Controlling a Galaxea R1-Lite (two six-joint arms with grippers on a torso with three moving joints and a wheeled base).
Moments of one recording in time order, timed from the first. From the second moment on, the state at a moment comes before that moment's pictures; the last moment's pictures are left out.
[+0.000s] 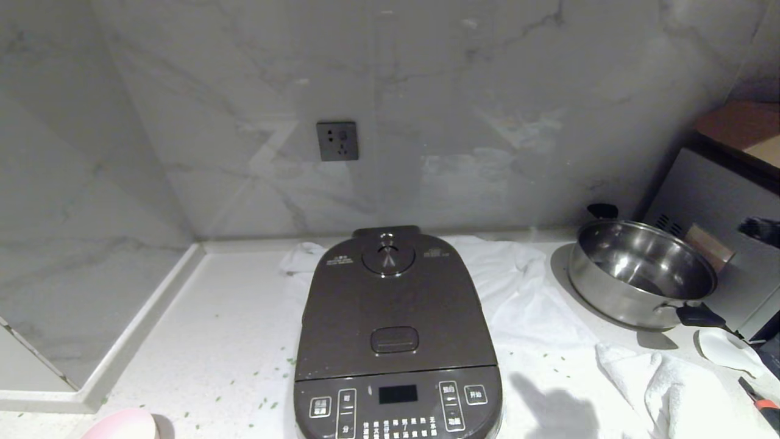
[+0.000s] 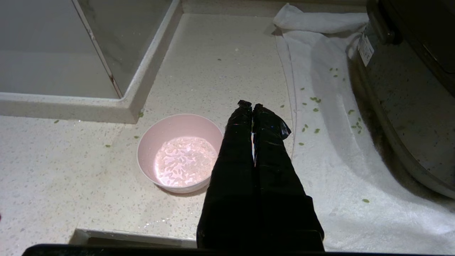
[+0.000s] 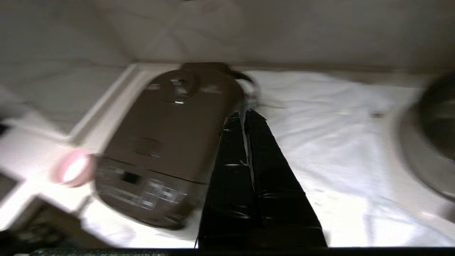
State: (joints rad) left arm 0.00 0.00 -0.10 0.24 0.03 0.00; right arm 0.16 0.93 -0.82 0.04 0.36 0.20
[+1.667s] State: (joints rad) left arm 0.00 0.00 -0.10 0.24 0.03 0.00; right arm 0.91 1.66 -1.09 0.13 0.04 0.46
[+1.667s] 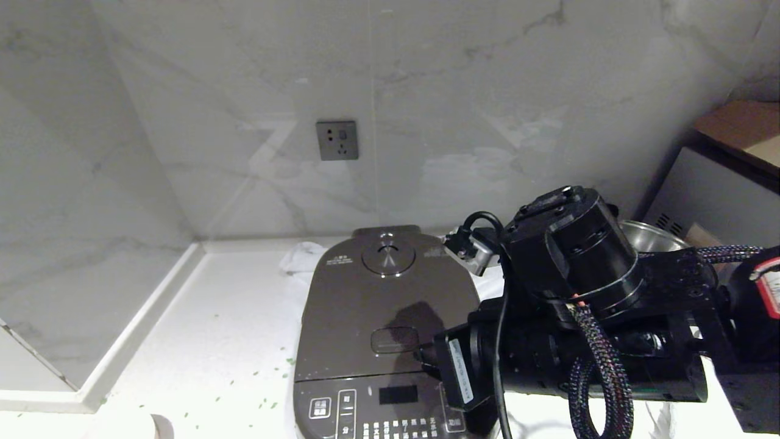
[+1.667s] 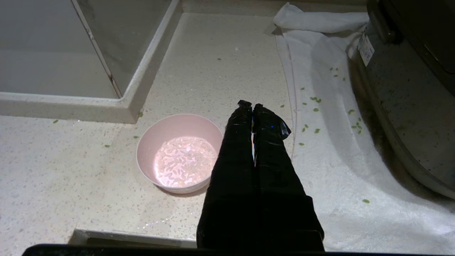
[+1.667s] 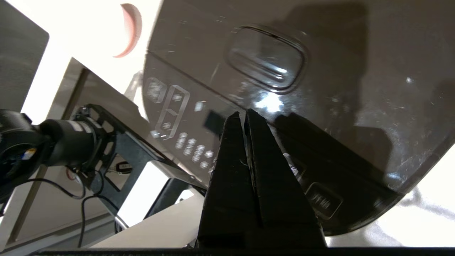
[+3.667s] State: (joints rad) left arm 0.00 0.00 -0.10 0.24 0.03 0.00; right arm 0.83 1.89 -1.19 -0.05 0.18 0.44
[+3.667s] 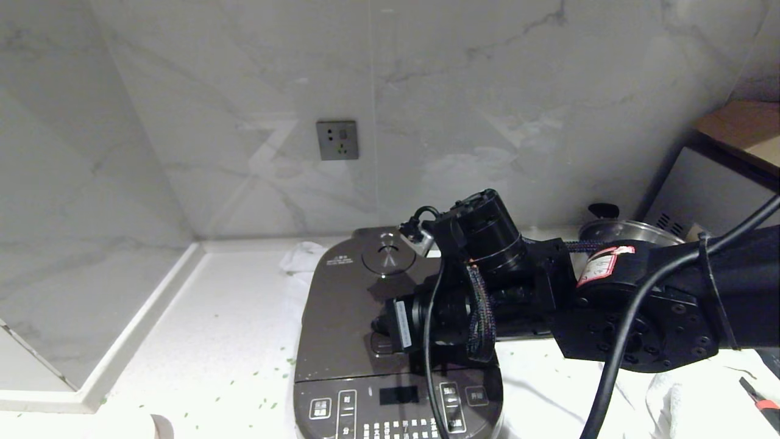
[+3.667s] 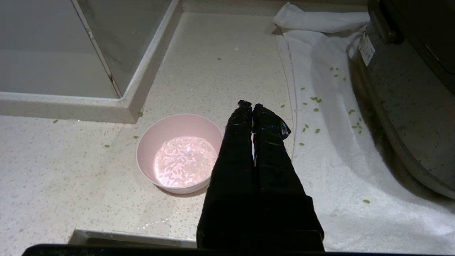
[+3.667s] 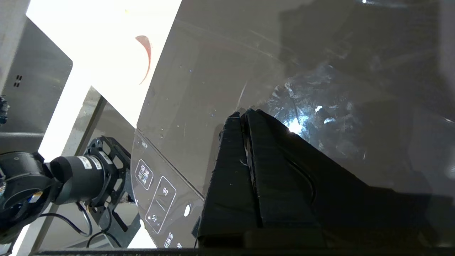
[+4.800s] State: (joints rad) left arm 0.00 0.00 -0.10 0.24 0.03 0.00; right arm 0.84 1.90 -1.13 -0.02 0.19 0.49
